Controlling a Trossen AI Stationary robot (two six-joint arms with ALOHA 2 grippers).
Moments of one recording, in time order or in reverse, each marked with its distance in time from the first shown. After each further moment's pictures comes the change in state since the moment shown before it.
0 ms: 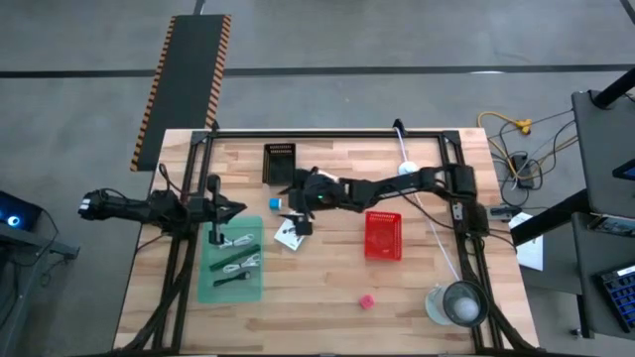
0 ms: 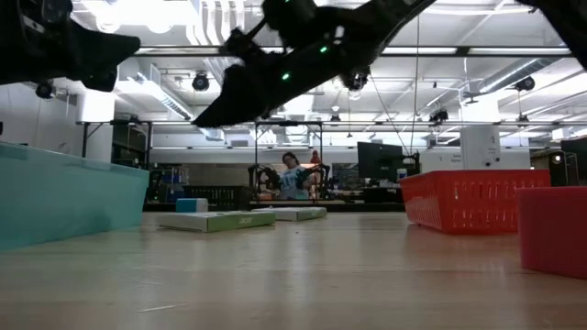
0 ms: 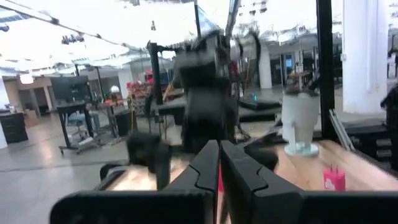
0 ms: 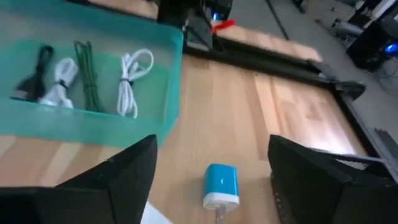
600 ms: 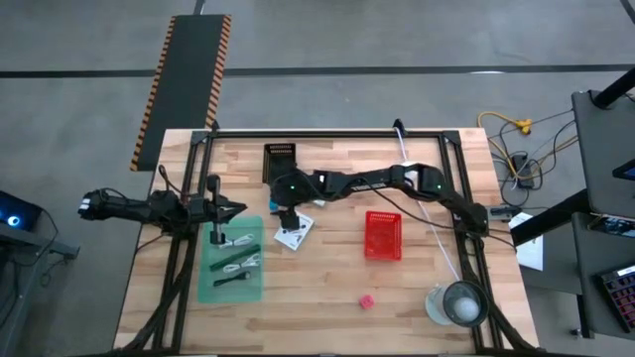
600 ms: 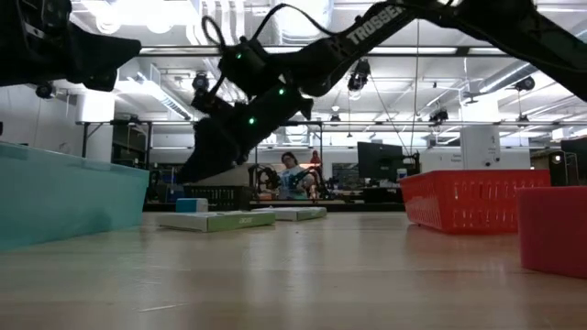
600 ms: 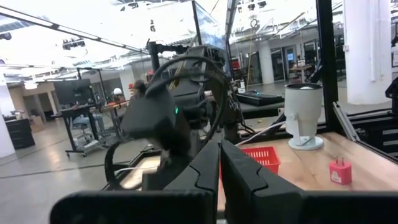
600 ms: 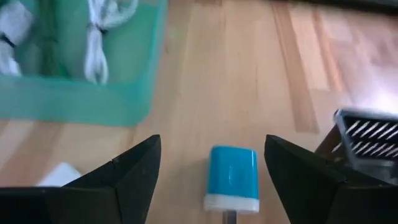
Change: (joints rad) left arm 0.000 0.001 -0.008 -0.004 -0.003 0.045; right arm -0.075 0.283 0.360 -0.296 -0.144 0.057
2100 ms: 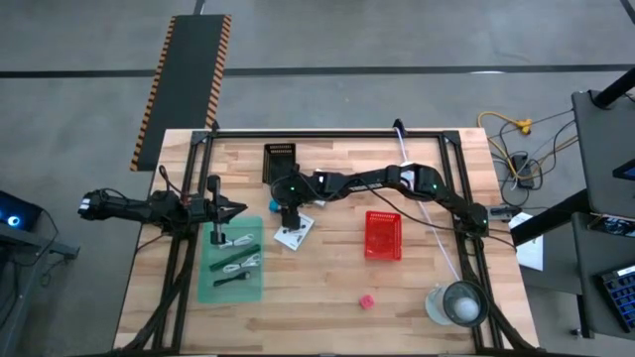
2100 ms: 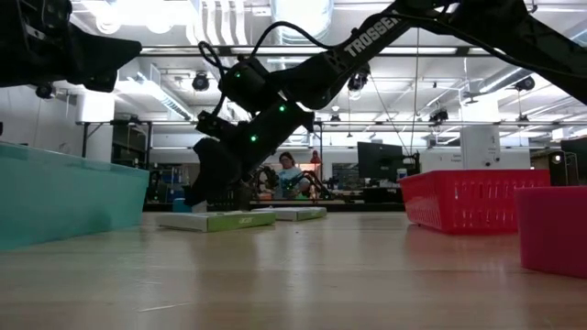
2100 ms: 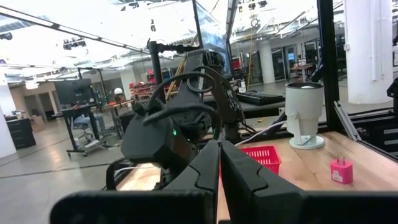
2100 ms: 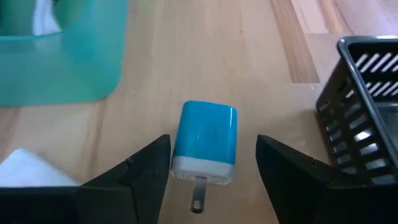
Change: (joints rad) left arm 0.000 0.002 -0.004 0.002 -0.001 0.000; right arm -0.015 0.038 -0.017 -0.014 0.048 0.114
